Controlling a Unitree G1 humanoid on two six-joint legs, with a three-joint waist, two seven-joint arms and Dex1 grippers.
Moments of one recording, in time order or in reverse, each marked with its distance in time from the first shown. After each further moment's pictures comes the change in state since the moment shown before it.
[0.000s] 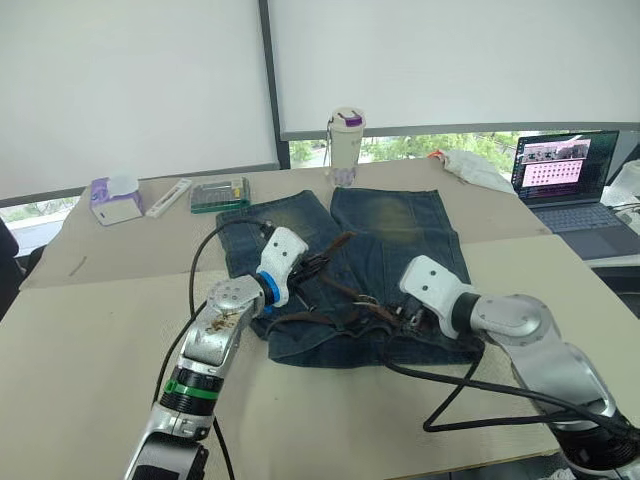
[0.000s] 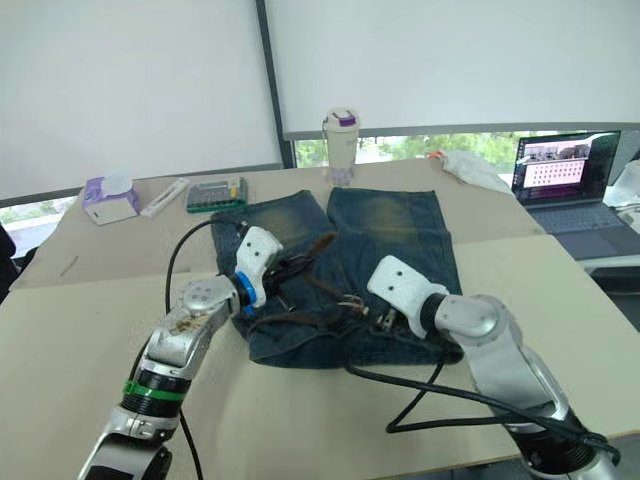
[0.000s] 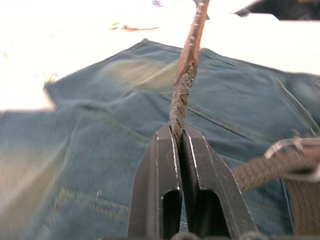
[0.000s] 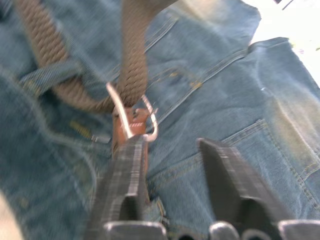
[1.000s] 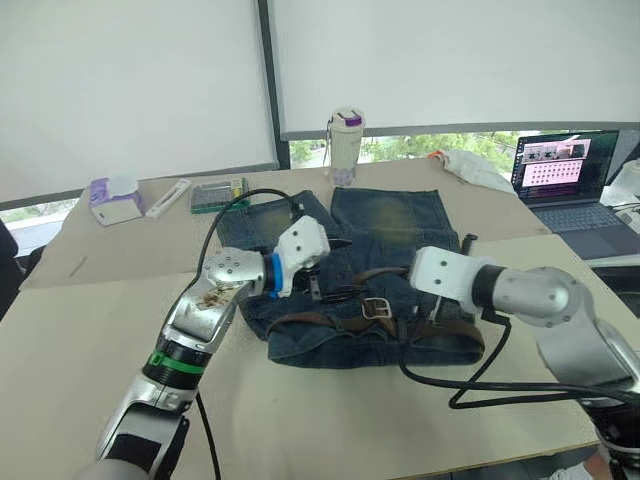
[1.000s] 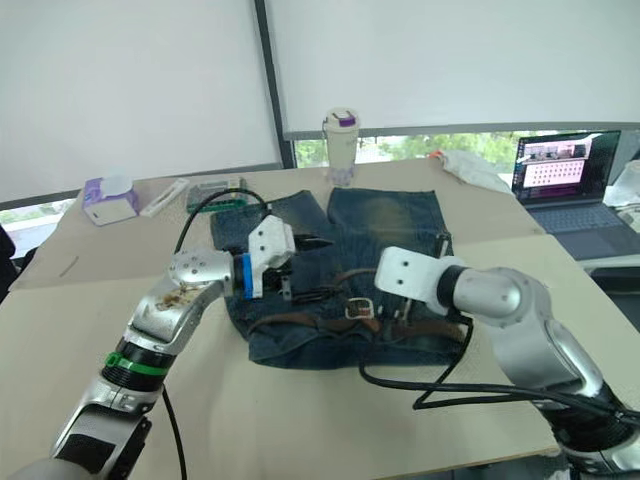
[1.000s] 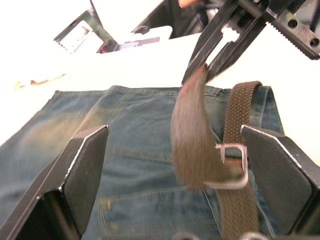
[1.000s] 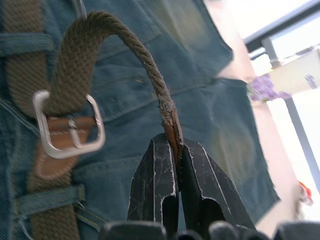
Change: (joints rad) left arm -0.197 0.154 -0.176 -0.035 -0.056 -0.092 -0.364; right arm -0.109 -0.212 0.045 0.069 -0.079 -0.301 0.151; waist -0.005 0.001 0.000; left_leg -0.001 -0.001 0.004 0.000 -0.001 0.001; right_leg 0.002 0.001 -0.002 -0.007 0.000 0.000
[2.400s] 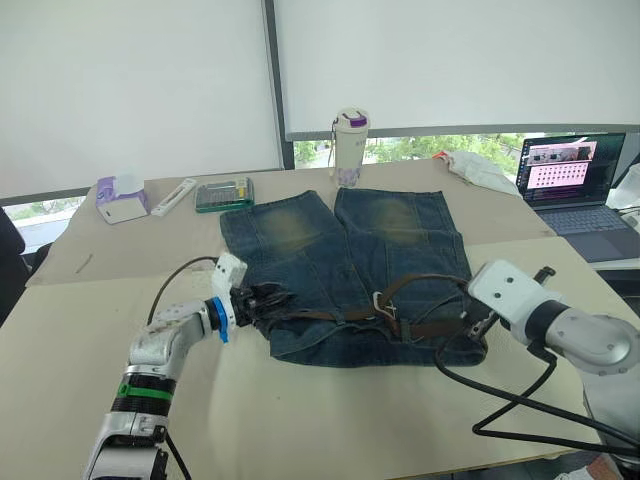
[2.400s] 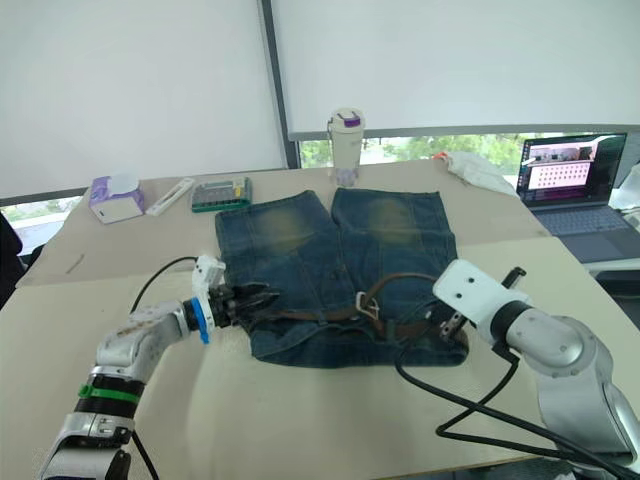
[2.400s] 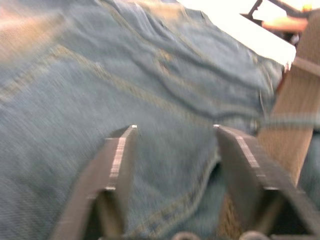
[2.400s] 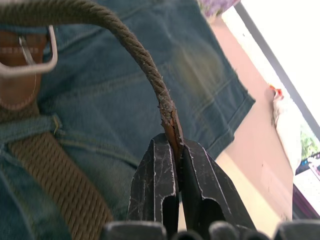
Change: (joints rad) left arm 0.209 0.032 0.318 0.299 -0.258 0.219 0.033; right arm 0.384 0.059 -0.366 -0.147 0.002 0.115 -0.163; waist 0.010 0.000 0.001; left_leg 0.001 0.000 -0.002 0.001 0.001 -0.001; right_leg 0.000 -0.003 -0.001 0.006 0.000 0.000
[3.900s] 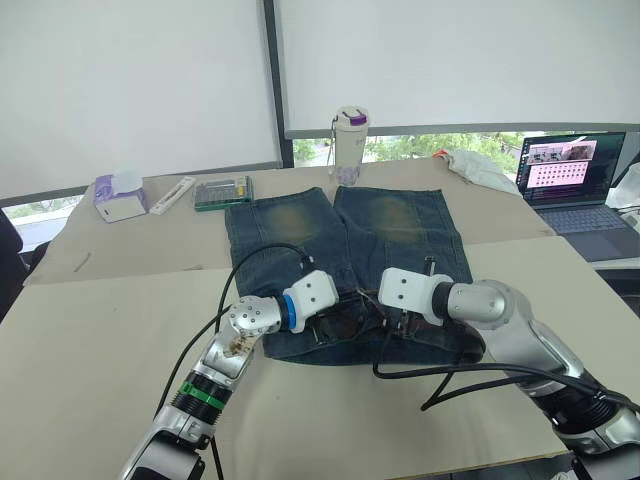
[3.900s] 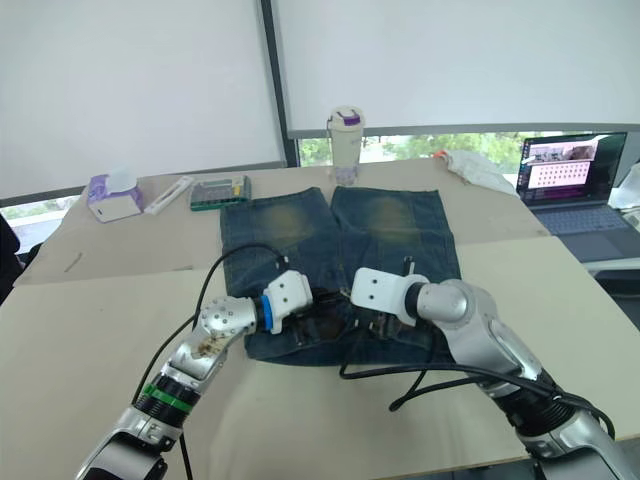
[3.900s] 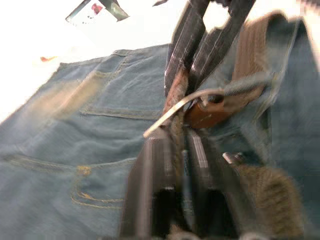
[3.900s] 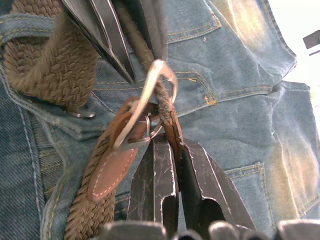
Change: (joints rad) left arm -0.027 -0.159 -0.236 -0.148 0.249 -0.311 0.084; right arm -0.359 0.043 0.465 0.312 -0.084 -0.200 0.123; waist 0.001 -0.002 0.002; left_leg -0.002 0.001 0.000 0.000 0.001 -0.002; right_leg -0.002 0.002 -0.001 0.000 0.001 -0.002
